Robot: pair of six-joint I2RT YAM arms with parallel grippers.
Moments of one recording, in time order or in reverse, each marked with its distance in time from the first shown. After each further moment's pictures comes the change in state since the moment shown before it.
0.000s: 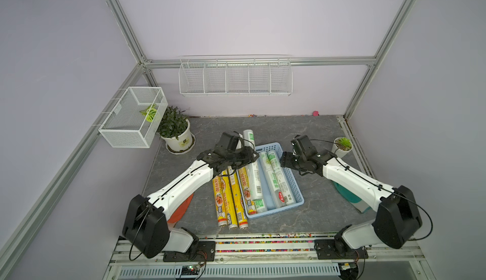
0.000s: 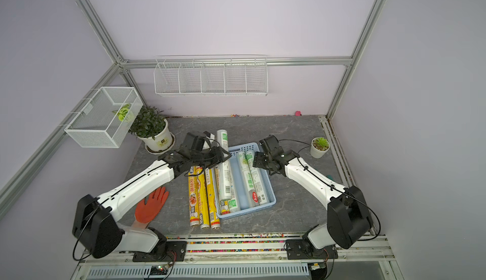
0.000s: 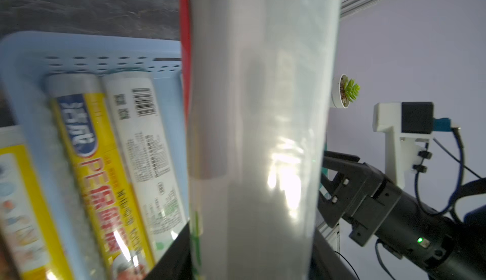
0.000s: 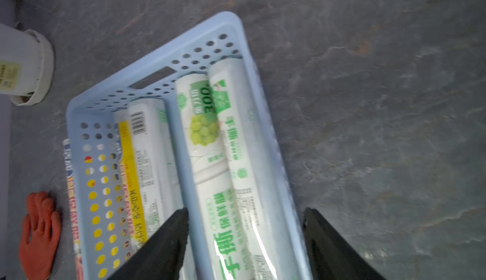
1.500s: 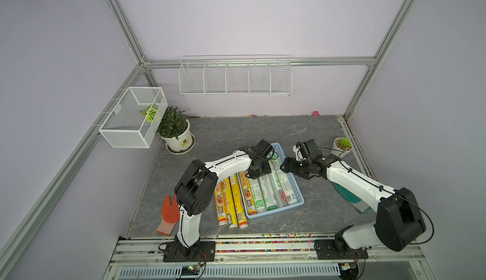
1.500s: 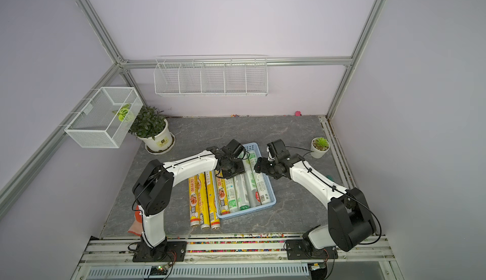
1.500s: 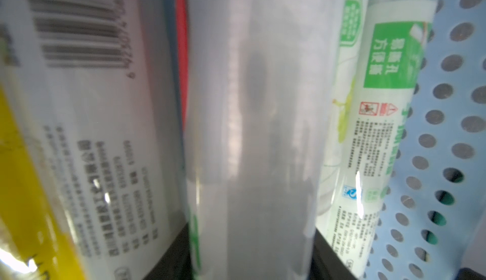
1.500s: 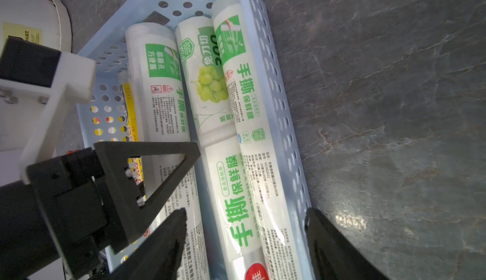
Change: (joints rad) left arm -0.167 0.476 0.260 -0.256 -0.235 -0.129; right arm -0.059 -0.014 -0.090 0.046 -0.238 -0.026
